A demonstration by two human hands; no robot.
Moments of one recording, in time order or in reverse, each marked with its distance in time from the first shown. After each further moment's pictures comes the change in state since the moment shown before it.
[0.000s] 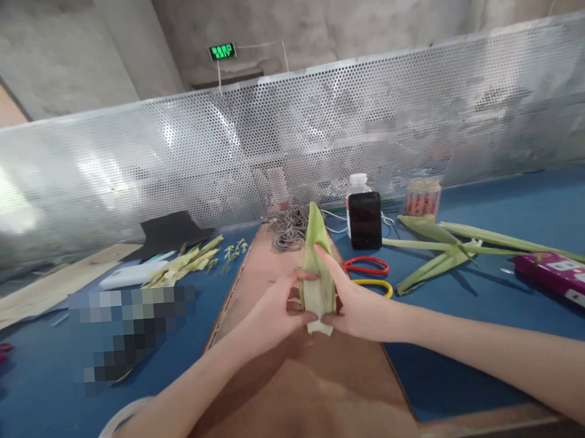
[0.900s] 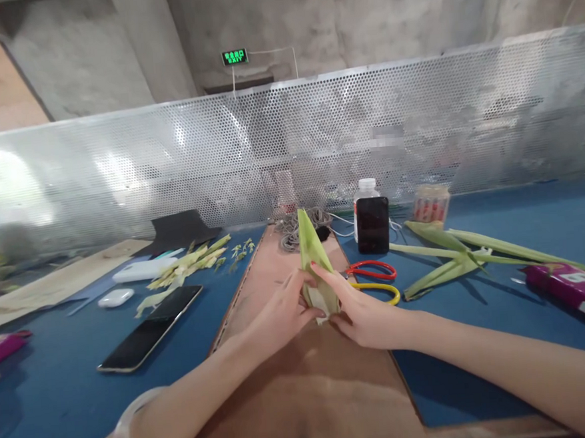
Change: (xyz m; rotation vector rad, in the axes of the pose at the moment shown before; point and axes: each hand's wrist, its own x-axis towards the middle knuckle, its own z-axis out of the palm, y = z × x) left_hand 0.001 -0.002 -0.002 0.520 0.207 0.129; right_hand 0.000 0.002 0.000 -0.254 -0.022 -0.272
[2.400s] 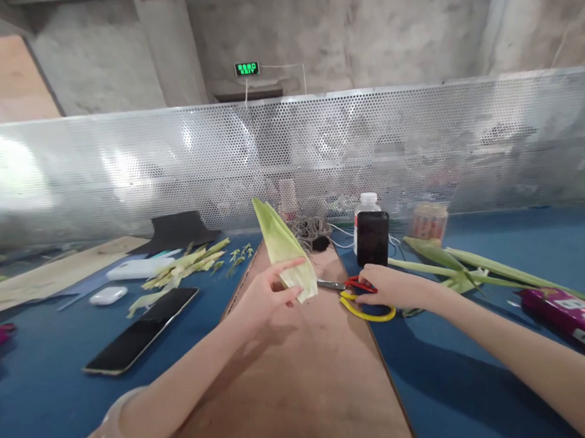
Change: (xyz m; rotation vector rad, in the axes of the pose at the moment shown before) left_hand 0.014 -0.011 -0.024 -0.467 0.078 -0.168; right_hand 0.005 0.049 -0.059 -0.554 -0.224 0.419
